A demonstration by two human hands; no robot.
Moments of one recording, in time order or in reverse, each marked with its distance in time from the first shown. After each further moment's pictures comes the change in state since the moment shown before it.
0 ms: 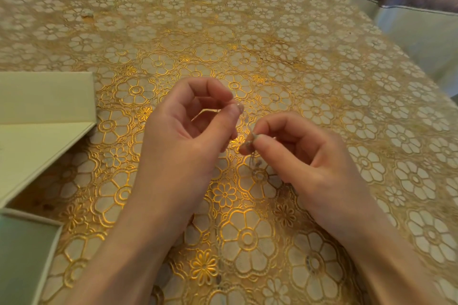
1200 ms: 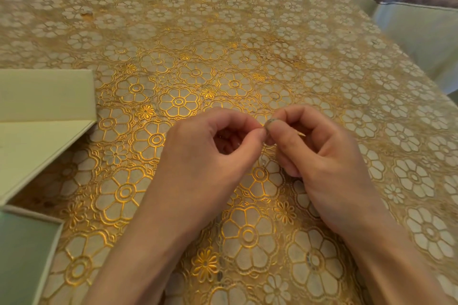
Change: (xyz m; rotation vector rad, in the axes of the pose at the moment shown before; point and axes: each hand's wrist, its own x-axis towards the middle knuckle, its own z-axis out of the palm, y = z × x) left_hand -0.008 0.000 0.007 0.497 -0.085 0.011; right_hand 0.002 0.001 -0.003 0.123 0.141 0.057
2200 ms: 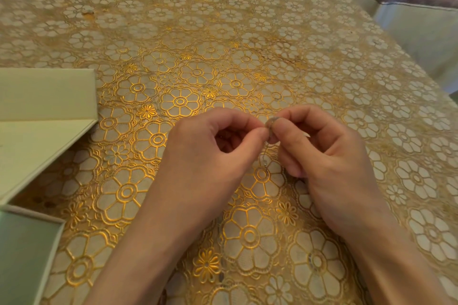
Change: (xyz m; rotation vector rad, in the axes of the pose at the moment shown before) left_hand 0.000 -0.002 -0.001 -0.044 -0.008 -0.020; right_hand -0.001 -0.003 0.002 0.071 0.043 0.027
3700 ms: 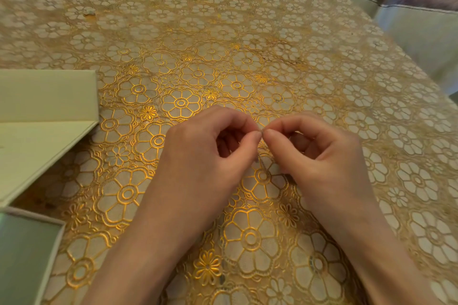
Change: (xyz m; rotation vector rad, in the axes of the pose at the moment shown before) left_hand 0.002 -0.006 -0.003 0.235 0.030 0.170; right_hand 0.002 0.008 0.003 -0.279 0.097 -0.106
